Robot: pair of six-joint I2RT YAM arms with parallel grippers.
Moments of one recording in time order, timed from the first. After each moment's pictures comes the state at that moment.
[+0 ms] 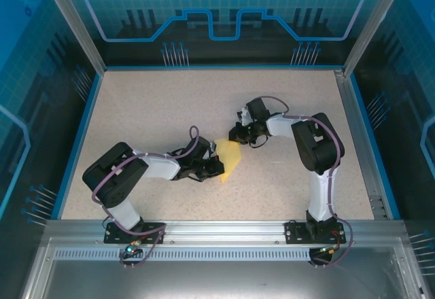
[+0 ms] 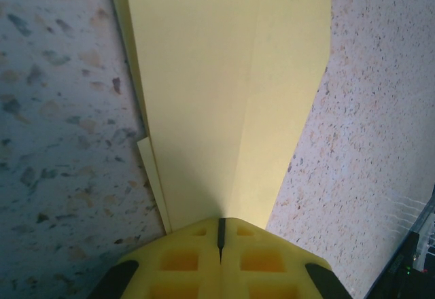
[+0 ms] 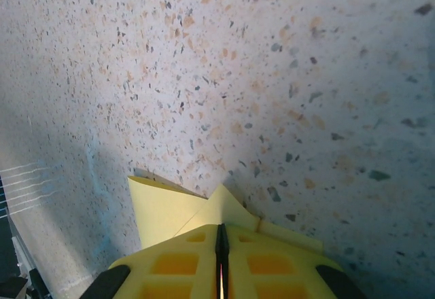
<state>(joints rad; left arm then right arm) -0.68 1.69 0.63 0.18 0.37 -0.95 0.41 2.05 1.21 -0.23 -0.58 0.57</state>
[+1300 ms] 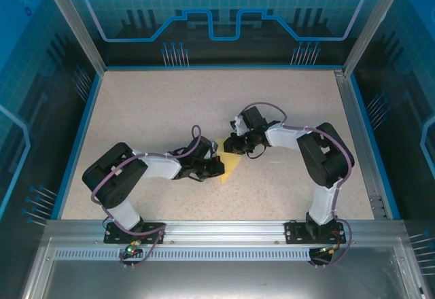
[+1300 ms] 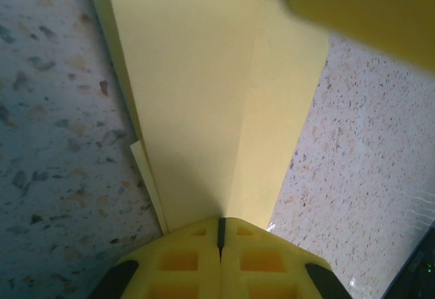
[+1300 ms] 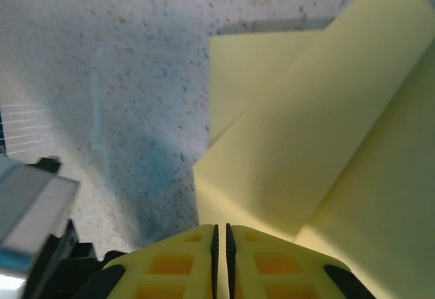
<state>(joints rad) -0.69 1.69 0.66 0.12 0.35 -0.90 0.52 1.89 1.06 -0.23 -0.59 0.55</state>
